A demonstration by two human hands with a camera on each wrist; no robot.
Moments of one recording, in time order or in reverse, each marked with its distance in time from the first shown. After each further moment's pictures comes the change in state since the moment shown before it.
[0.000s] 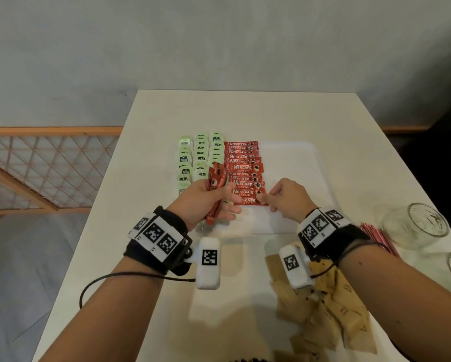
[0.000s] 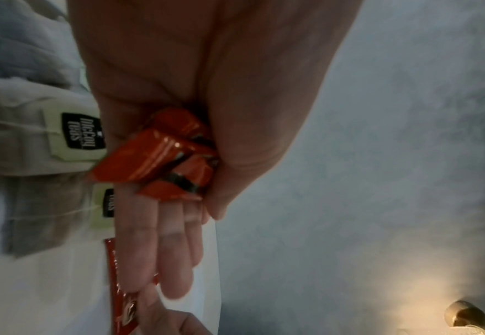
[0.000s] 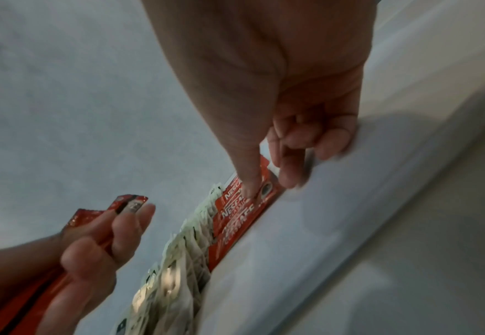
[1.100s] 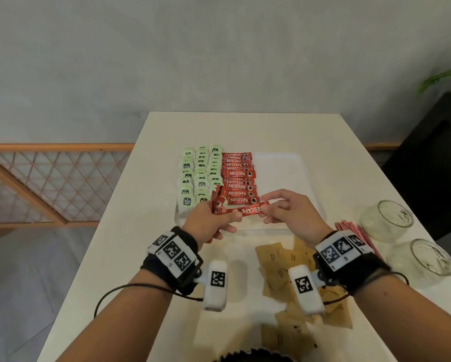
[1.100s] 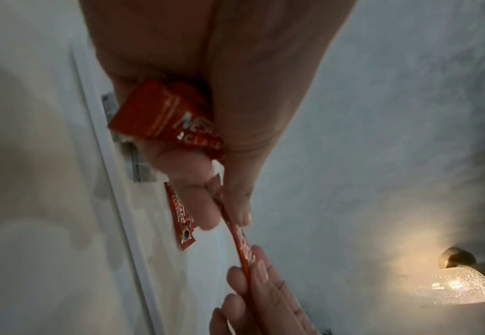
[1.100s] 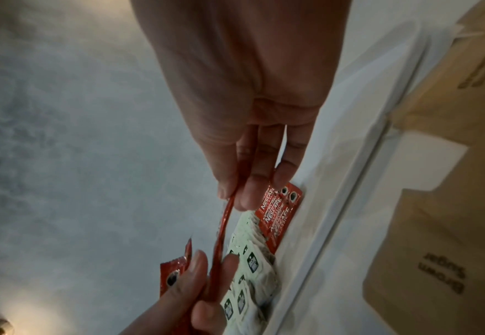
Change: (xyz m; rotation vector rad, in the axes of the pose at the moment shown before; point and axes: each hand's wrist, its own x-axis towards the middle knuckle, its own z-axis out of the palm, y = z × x) left_hand -0.049 -0.032 0.036 0.230 0.168 0.052; right_hand -0.090 0.007 -0.028 0.652 -0.112 -0.160
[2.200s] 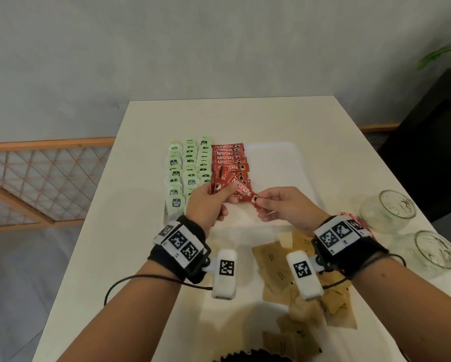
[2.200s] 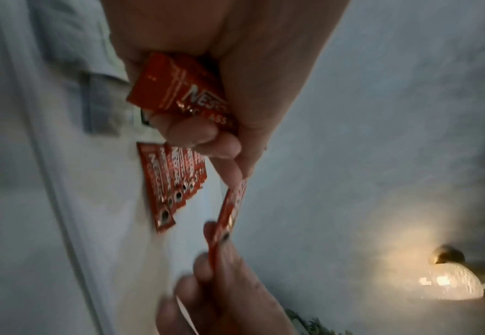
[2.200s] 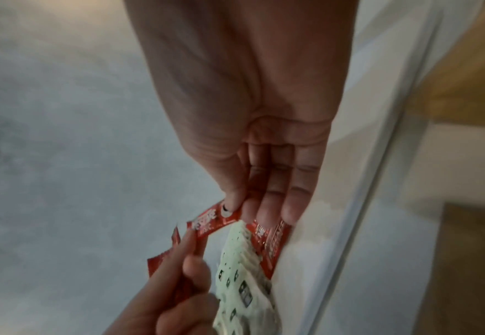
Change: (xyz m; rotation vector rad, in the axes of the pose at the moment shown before) left_hand 0.039 0.014 0.015 -0.198 0.143 0.075; right_hand 0.029 0.007 -0.007 -0.032 -0.095 0.133
